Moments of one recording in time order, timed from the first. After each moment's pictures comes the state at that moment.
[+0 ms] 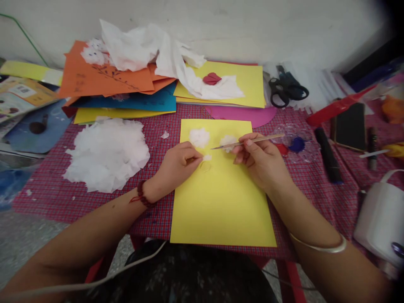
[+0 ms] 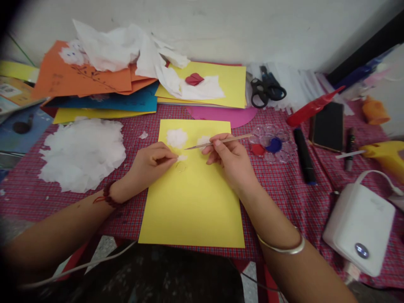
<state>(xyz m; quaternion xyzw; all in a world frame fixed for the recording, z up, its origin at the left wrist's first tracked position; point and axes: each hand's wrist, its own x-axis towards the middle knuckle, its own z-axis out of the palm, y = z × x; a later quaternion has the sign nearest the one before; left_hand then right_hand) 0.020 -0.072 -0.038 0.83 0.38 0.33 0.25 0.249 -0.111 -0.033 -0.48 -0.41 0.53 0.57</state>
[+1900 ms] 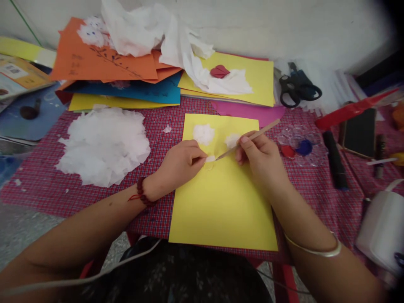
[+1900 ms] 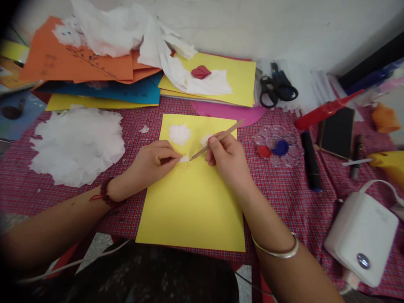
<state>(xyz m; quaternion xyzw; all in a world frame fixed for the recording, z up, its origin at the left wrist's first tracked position) 0.022 -0.074 -0.040 0.86 0.38 0.27 0.22 0.237 -0.106 -0.027 -0.56 -0.49 0.44 0.51</state>
